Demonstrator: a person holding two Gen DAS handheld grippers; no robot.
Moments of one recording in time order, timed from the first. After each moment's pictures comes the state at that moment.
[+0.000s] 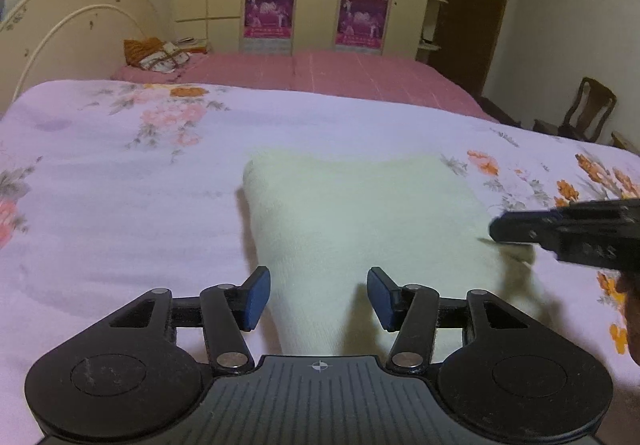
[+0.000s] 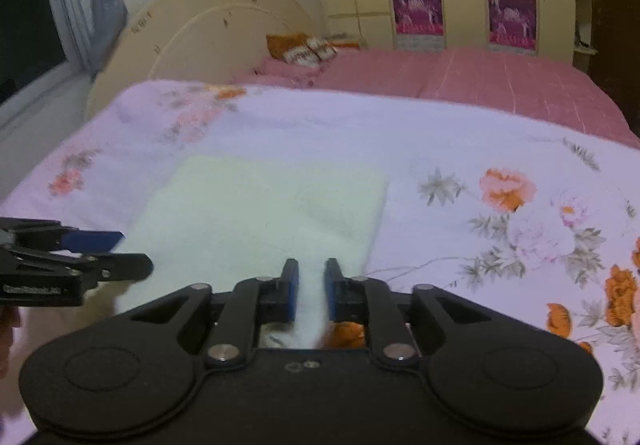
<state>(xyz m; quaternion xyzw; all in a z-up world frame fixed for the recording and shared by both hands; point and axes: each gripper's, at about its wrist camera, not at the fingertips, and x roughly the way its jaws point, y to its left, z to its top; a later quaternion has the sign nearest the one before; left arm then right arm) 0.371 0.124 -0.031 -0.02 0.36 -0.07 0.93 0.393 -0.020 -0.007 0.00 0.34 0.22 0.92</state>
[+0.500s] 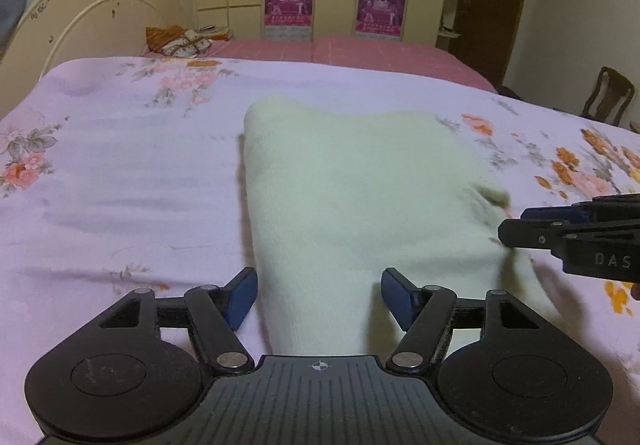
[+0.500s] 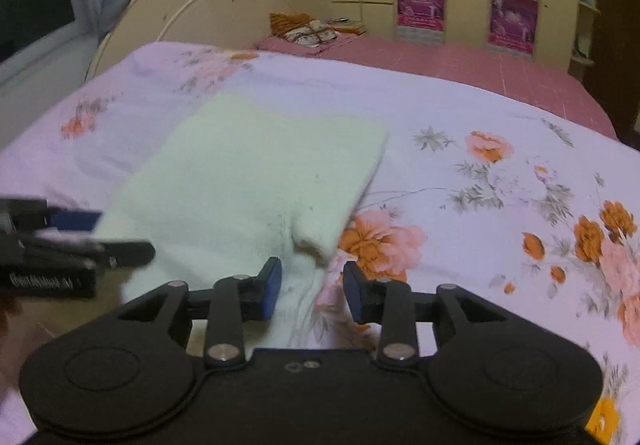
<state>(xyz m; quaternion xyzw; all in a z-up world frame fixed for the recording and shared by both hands) 0.313 0.099 -0.040 -0.01 0.37 -0.03 0.93 0.341 -0.012 -0.011 -0.03 0.36 0.19 0.91</state>
